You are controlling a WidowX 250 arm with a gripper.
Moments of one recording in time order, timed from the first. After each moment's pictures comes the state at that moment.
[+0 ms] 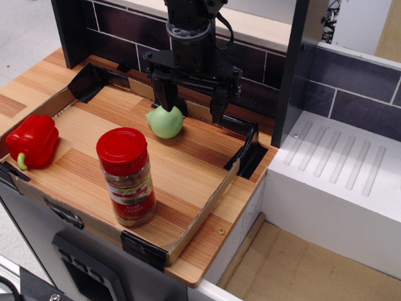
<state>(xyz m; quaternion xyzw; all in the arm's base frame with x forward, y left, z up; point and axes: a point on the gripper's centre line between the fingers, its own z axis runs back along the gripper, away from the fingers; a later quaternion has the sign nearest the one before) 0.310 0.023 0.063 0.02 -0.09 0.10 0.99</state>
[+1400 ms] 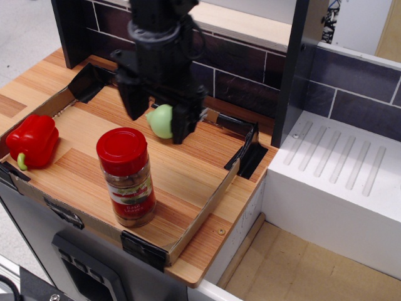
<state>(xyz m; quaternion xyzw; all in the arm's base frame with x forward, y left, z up) 0.251 0.035 0.084 0.04 -0.05 -0.04 1.00</state>
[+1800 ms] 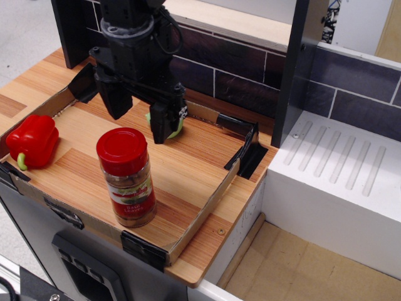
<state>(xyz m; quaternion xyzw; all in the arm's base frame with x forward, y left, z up) 0.239 0.044 0.092 0.03 -0.05 -0.04 1.00</state>
